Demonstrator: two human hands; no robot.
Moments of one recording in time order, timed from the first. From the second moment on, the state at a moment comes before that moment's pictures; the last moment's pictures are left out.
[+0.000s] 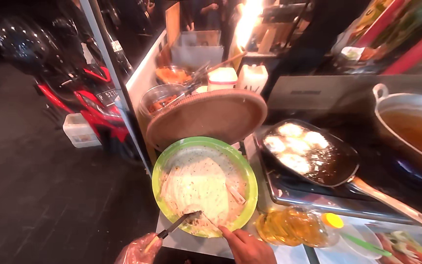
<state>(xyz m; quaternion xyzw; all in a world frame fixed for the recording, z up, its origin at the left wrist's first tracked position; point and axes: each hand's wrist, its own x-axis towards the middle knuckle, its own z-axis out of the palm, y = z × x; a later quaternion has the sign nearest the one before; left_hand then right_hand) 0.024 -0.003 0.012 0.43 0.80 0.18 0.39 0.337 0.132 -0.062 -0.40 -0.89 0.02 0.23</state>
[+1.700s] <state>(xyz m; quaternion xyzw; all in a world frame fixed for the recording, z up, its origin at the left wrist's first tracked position) 0.002 -0.022 0.048 0.42 0.85 0.09 0.29 0.287 0.203 -0.041 -0.11 -0.99 -0.04 0.03</state>
